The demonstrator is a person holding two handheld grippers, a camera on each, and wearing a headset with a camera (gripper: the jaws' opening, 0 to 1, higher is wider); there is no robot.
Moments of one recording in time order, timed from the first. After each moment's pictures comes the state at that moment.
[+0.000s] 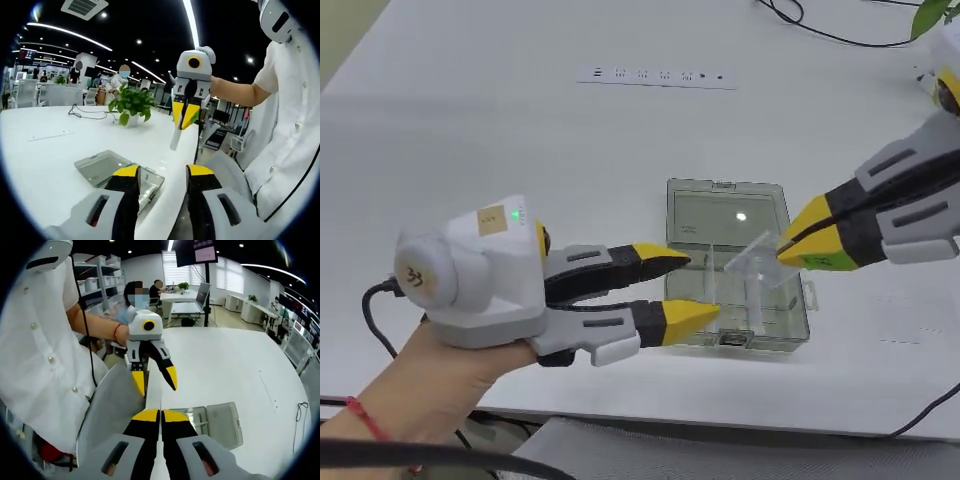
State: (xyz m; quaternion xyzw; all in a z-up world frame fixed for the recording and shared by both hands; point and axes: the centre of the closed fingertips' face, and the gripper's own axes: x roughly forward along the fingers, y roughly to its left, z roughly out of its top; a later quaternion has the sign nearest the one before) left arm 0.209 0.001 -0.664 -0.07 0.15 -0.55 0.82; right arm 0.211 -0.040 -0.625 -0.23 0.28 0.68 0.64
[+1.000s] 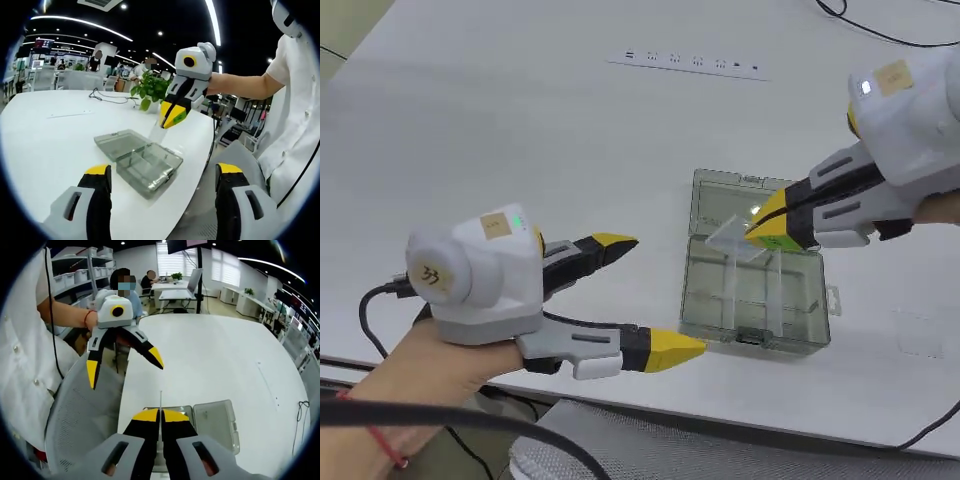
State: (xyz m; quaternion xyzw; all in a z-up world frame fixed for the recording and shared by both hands) left arm 0.218 0.037 -0.709 -0.08 0.20 -0.48 0.85; right arm 0.267 -0.009 -0.702 -0.26 0.31 0.65 0.64
